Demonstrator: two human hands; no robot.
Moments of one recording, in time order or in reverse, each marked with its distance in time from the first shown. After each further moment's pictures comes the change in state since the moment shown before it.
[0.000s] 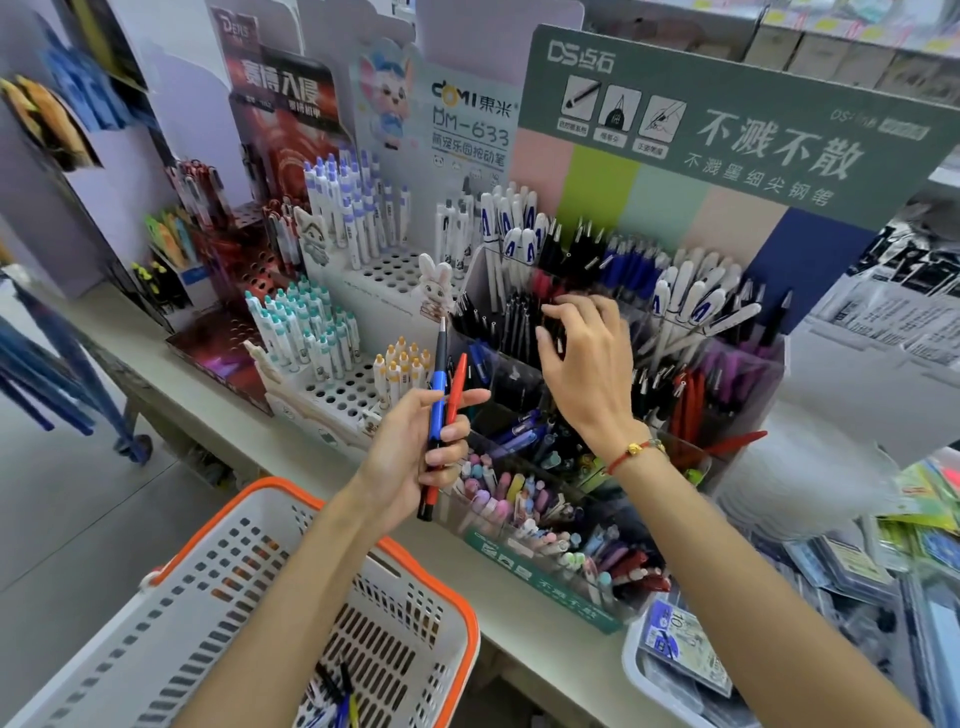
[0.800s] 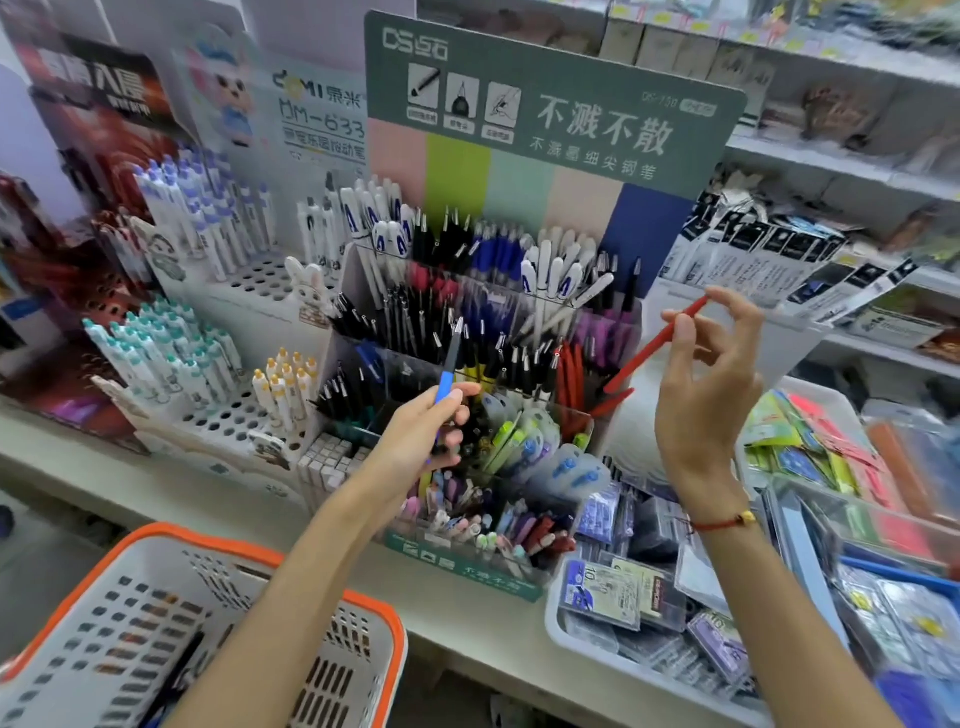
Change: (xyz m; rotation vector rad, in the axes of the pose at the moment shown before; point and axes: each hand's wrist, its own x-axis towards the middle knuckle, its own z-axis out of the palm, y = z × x) left_hand 0.035 -0.033 0.073 0.460 -0.006 0.015; right_hand -0.058 0.080 -0.135 0.290 0.458 0.412
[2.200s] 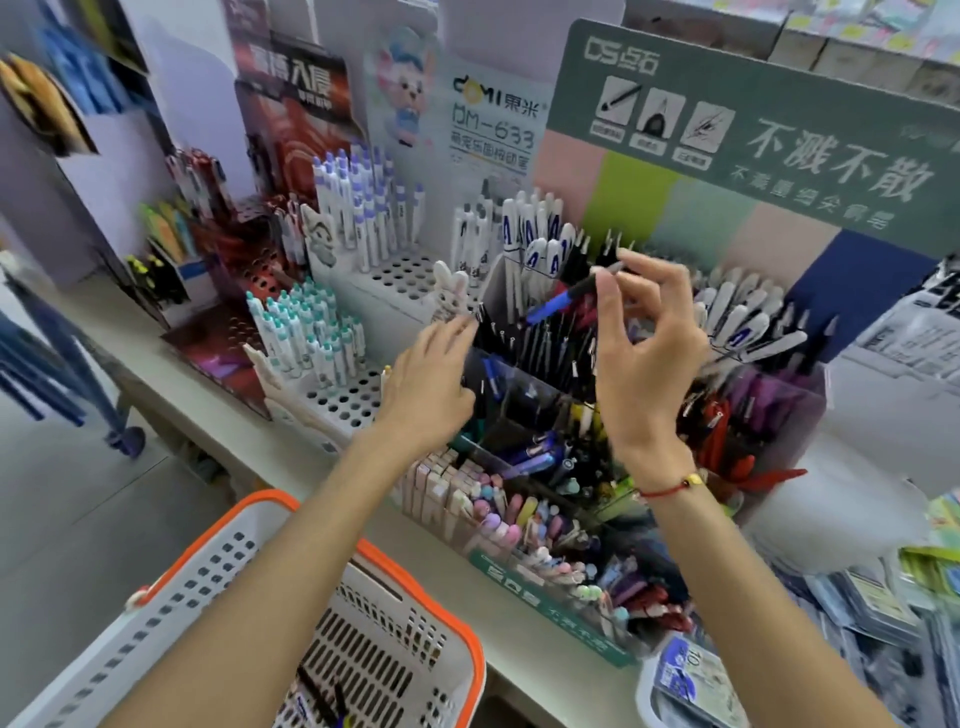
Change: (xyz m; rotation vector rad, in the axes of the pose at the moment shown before) left_hand 0.034 0.021 -0.110 1.252 0.366 0.297; right_hand -0.021 -0.092 0.140 0.288 -0.167 -0.113
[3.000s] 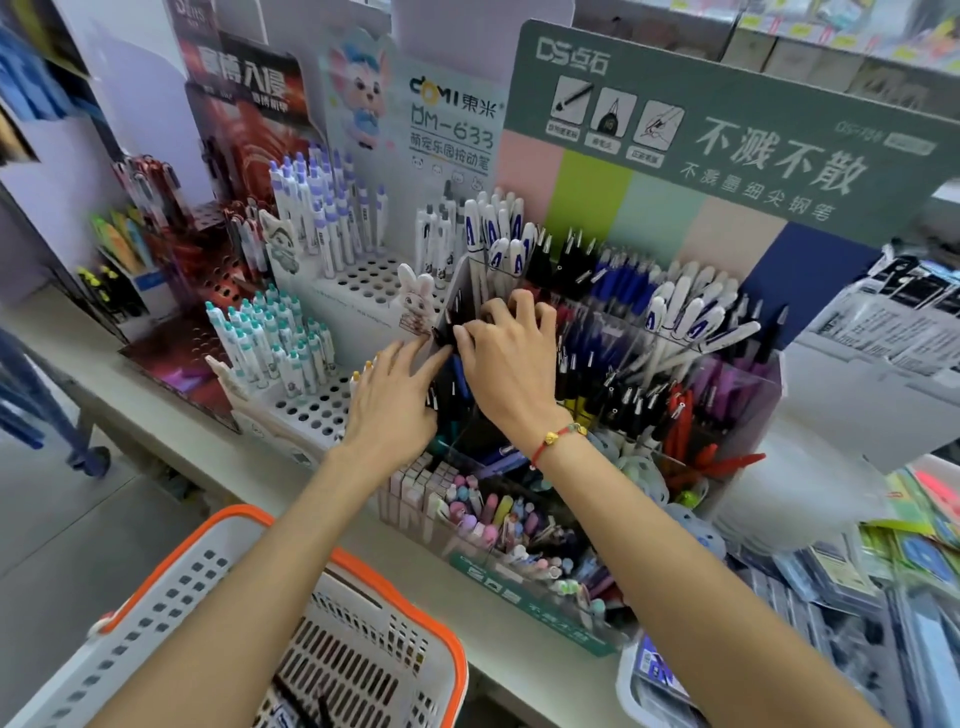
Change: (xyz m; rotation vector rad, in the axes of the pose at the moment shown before) left_hand -0.003 -0.009 0.016 0.138 -0.028 -0.019; right_hand -0.024 0.037 0.066 -0.724 -0.474 -0.318
